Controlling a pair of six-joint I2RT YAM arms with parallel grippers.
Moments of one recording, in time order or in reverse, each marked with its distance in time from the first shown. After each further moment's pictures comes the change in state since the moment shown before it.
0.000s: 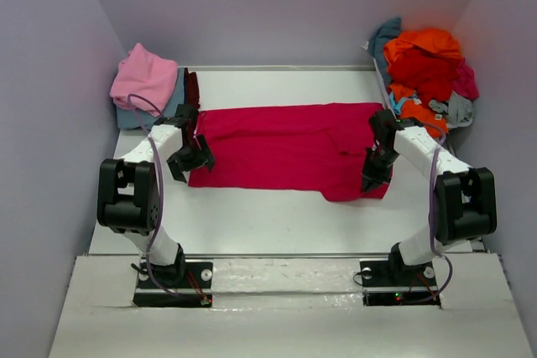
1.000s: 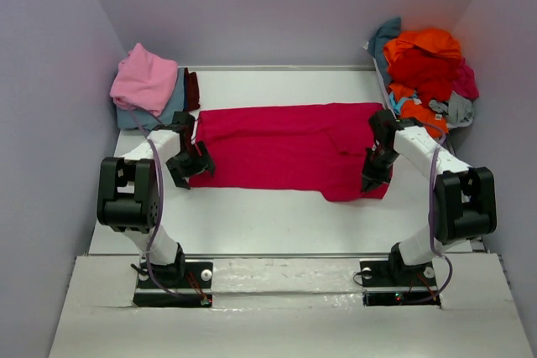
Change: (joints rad) left arm 0.038 0.018 -0.080 0.091 0.127 0.013; right arm 0.000 0.003 0.000 0.000 0.000 0.000
